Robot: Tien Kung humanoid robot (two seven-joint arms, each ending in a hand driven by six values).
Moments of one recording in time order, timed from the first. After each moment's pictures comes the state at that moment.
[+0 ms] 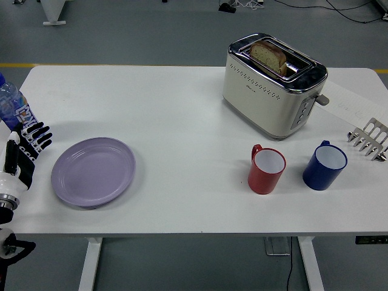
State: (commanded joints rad) left arm -0.09 0.10 -1.70 -1.18 1.04 -0.08 -0.13; right arm 0.09 0.00 0.79 0.21 0.30 -0.29 -0.05
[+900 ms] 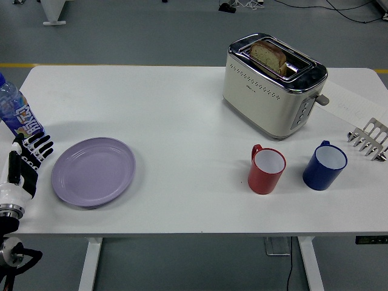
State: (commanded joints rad) left arm -0.08 0.08 -1.68 -1.10 0.99 -0.08 -0.24; right arm 0.09 0.00 0.80 0.21 0.28 -0.30 -0.06
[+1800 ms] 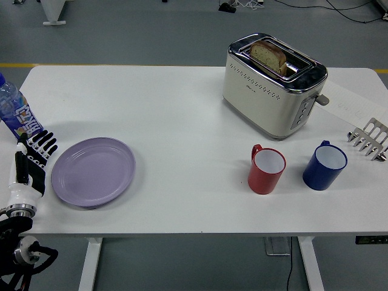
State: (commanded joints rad) left arm -0.11 0.04 -1.63 -1.04 0.95 -0.01 -0.35; right arm 0.10 0.00 0.81 0.21 0.26 -0.29 -0.06
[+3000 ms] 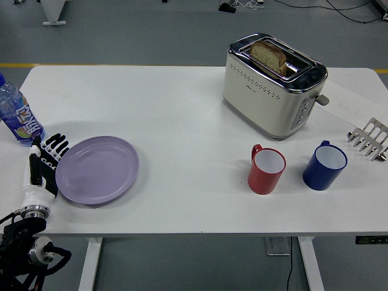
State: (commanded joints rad) left arm -0.13 0.00 -1.58 -1.01 0.94 0.01 -0.37; right arm 0.10 0.00 0.82 0.21 0.24 -0.30 -0.07
